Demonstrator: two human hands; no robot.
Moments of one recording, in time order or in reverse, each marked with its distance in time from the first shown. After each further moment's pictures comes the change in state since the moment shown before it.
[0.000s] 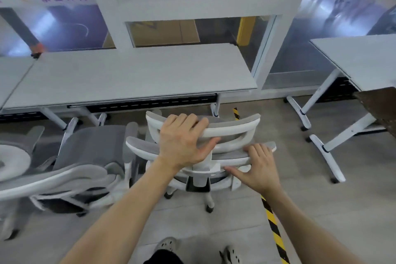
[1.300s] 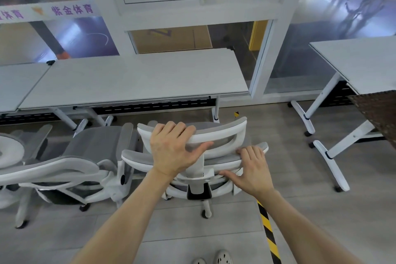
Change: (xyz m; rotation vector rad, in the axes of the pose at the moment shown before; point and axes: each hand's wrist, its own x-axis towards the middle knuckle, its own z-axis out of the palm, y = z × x) left_hand 0.008 0.096 0.006 0.084 0.076 -0.141; right_hand -0.019 0.074 -0.038 0.035 -0.063 -0.092
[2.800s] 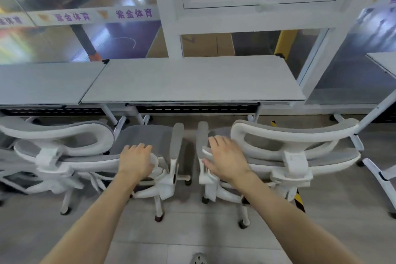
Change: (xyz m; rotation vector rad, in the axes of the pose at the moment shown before) left_hand -0.121 -0.351 -0.117 0.503 -1.154 -0.304; right_hand 0.119 -0.310 0.098 -0.141 -0.391 -0.191
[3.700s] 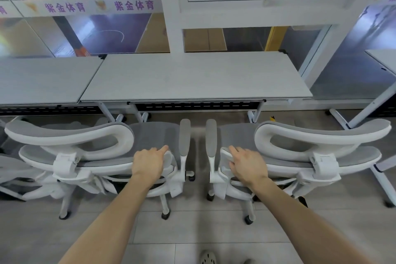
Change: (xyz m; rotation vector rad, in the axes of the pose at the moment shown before) left_hand 0.020 -0.030 0.027 0.054 -0.023 0.088; right_hand 0.008 -0.002 0.066 -0.269 -0.062 0.159
